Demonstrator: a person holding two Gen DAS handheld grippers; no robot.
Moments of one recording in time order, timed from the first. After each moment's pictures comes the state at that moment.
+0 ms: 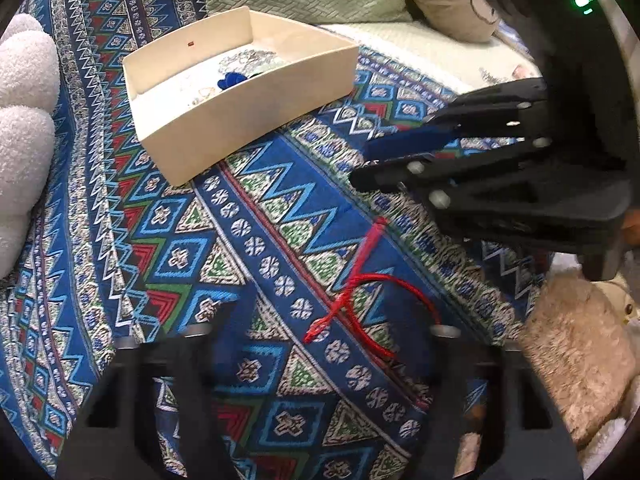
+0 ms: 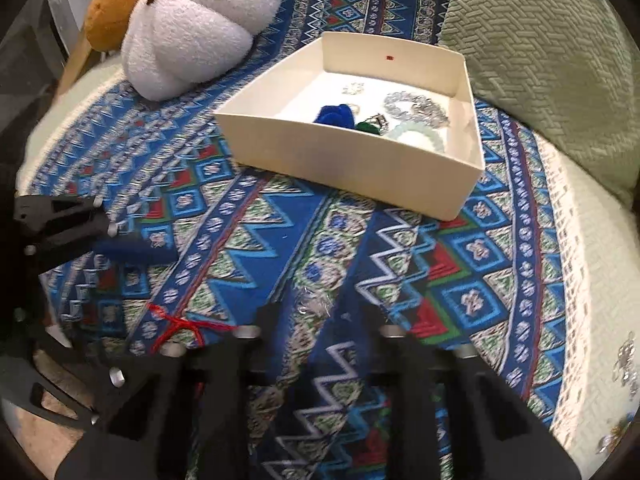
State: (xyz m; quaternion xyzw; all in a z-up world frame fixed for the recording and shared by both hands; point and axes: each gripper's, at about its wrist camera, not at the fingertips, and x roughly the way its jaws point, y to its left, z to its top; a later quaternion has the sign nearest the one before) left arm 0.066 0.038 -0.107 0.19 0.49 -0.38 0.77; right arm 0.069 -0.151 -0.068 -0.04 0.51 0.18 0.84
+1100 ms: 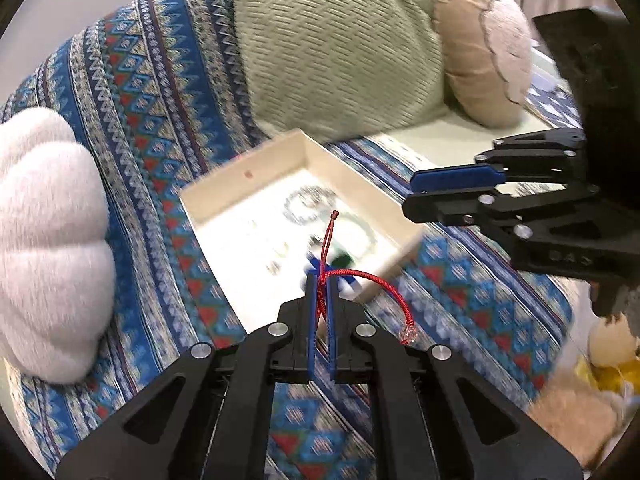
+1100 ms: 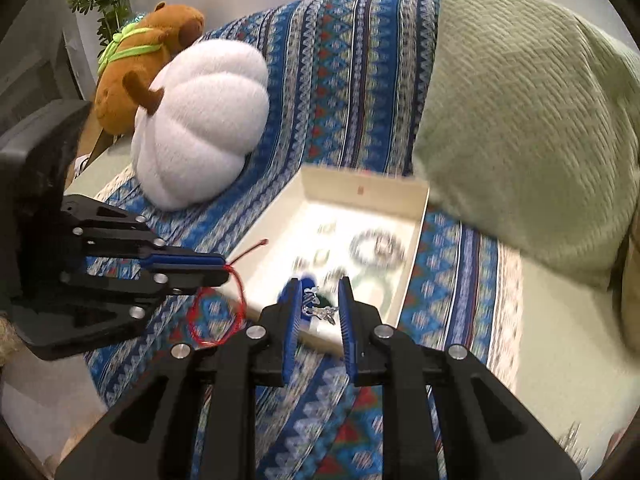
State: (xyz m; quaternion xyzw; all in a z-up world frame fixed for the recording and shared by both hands) left arm 0.162 0.018 -0.009 0.19 0.40 -0.35 0.83; right arm 0.127 -0.197 0.033 0.00 0.41 0.21 0.89
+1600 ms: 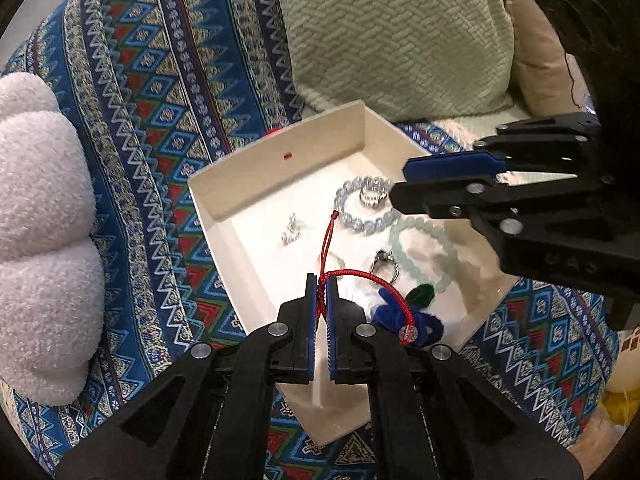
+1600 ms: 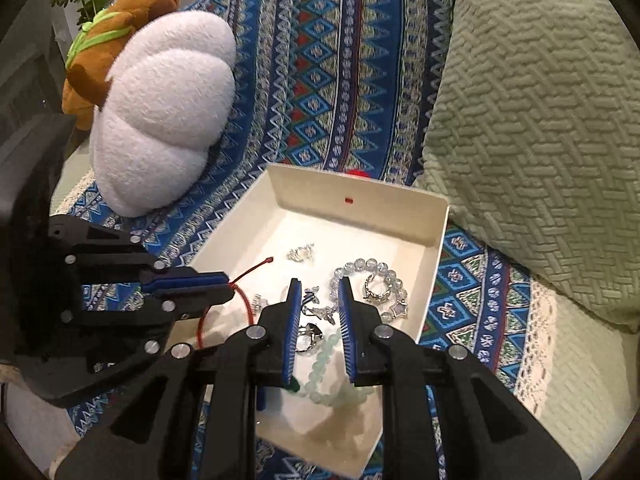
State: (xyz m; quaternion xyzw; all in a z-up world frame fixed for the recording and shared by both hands) left arm 0.227 0.001 -0.058 0.19 0.45 -0.30 0.82; right arm 0.215 -0.184 -0.020 0.00 0.46 0.21 0.86
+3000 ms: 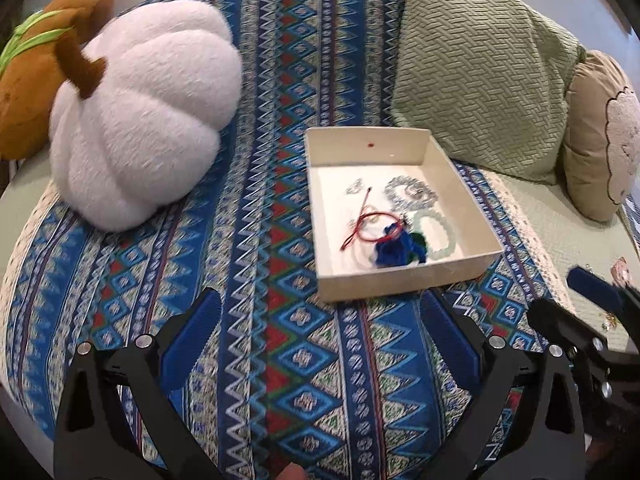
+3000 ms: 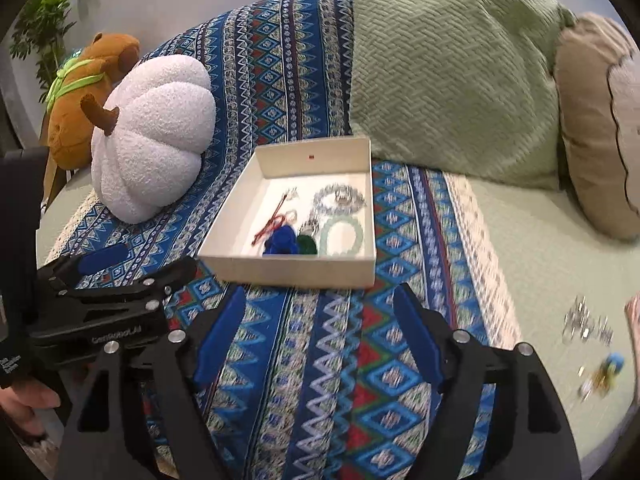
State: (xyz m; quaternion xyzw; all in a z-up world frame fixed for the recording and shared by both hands) left arm 0.115 0.060 -0.024 0.04 0.43 -0.11 0.89; right arm 0.051 -0.197 0.016 0.07 0.43 0.07 0.90
